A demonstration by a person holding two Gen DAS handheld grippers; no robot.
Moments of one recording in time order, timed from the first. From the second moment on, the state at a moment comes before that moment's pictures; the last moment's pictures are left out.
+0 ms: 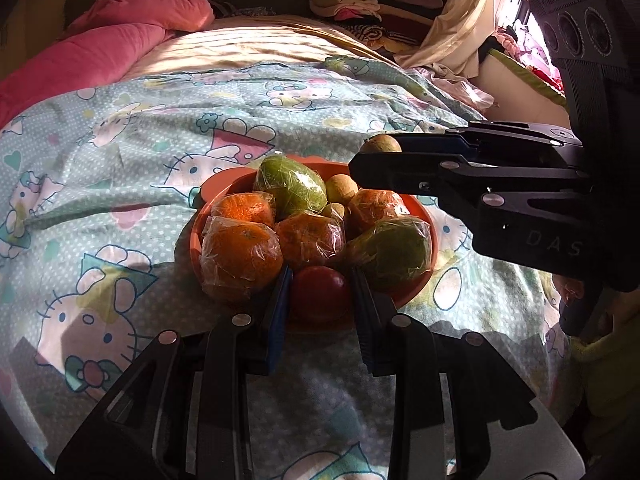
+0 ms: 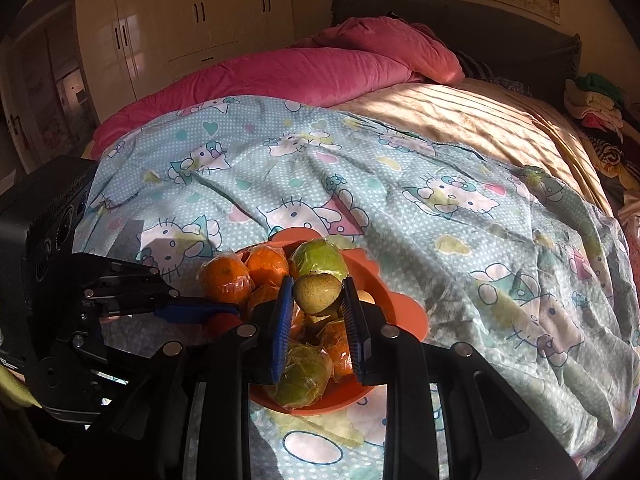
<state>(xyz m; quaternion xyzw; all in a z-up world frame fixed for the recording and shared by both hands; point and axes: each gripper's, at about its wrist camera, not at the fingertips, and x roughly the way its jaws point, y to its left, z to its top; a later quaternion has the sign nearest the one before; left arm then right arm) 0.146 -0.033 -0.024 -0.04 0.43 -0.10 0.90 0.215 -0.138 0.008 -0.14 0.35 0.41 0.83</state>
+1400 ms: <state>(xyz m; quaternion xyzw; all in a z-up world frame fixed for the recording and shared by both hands) 0.147 -0.032 -0.025 -0.04 0.43 -0.10 0.90 0.217 -0.139 -0.002 -0.14 0.38 0.40 0.82</state>
